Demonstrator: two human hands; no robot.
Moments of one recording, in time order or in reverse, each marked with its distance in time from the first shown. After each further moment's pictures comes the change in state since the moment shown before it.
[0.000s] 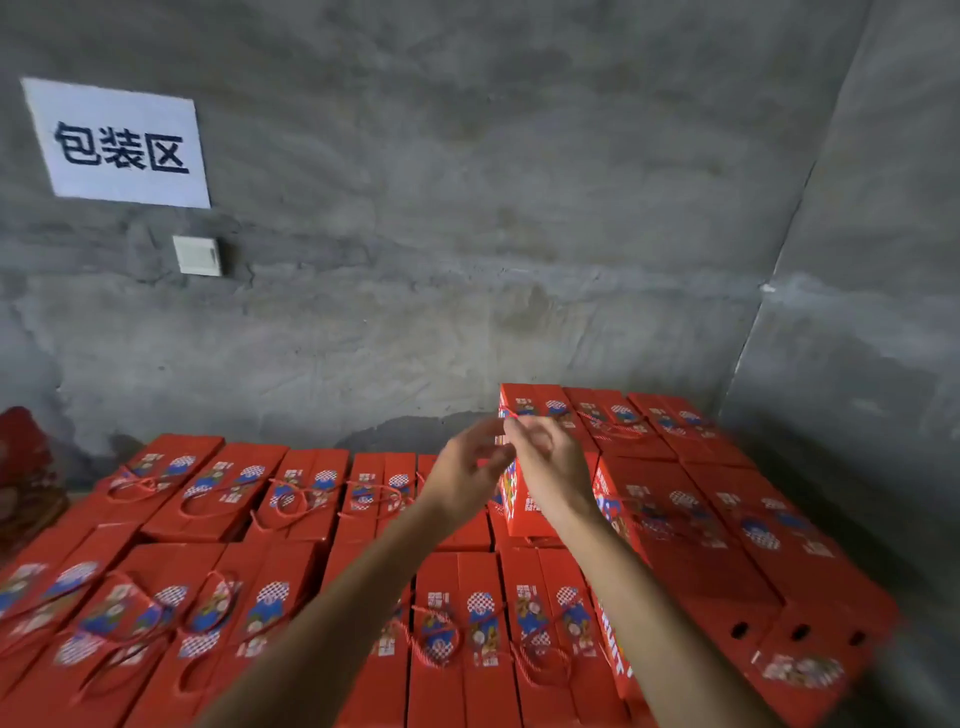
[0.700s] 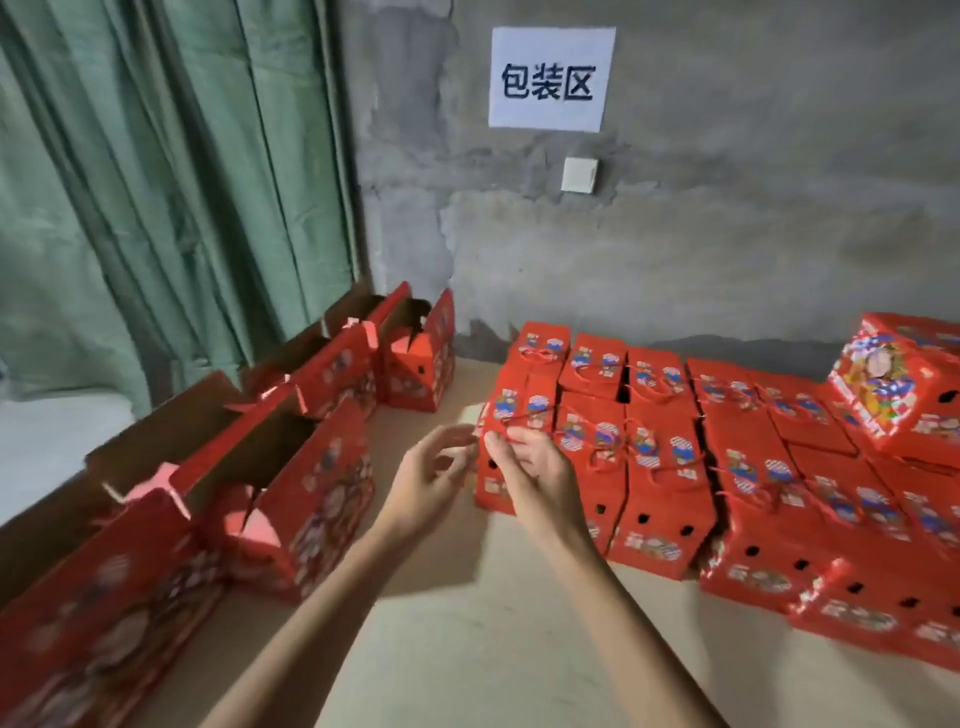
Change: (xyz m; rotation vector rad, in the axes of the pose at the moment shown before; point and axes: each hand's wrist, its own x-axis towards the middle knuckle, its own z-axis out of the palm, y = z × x) left_hand -0.485 -0.026 -0.494 0.097 0.430 -0.350; right_hand -0.446 -0.193 0.454 0.306 -0.441 0.092
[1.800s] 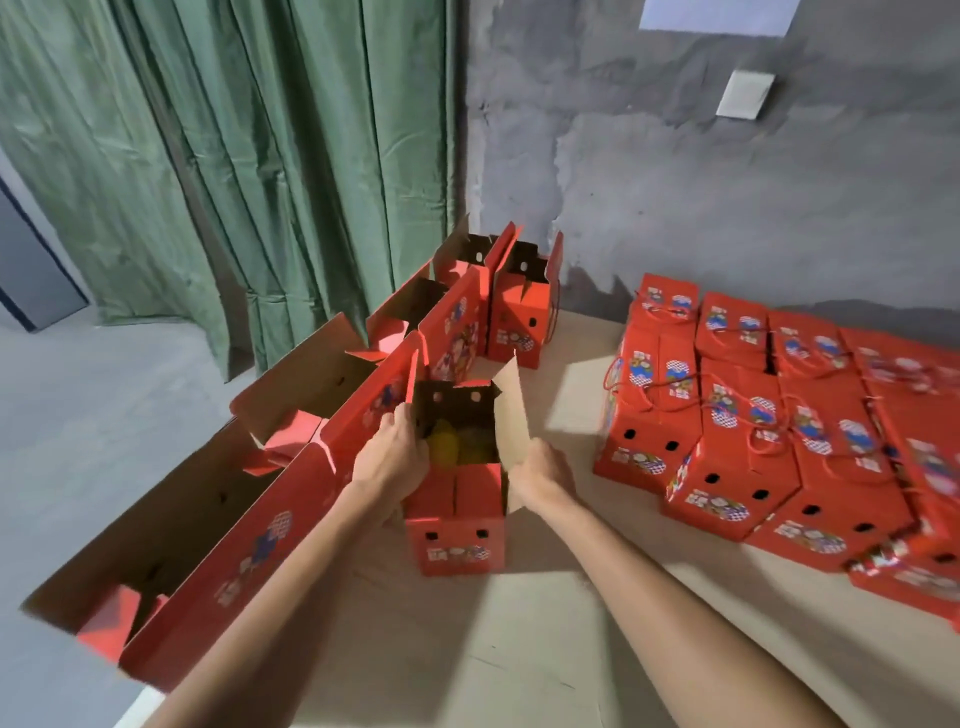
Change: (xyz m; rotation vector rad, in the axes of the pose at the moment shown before) left_hand 0.022 -0.160 -0.249 0.823 0.013 -0.407; right_hand 0.047 0.089 0.248 -0.896 -0.188 0.411
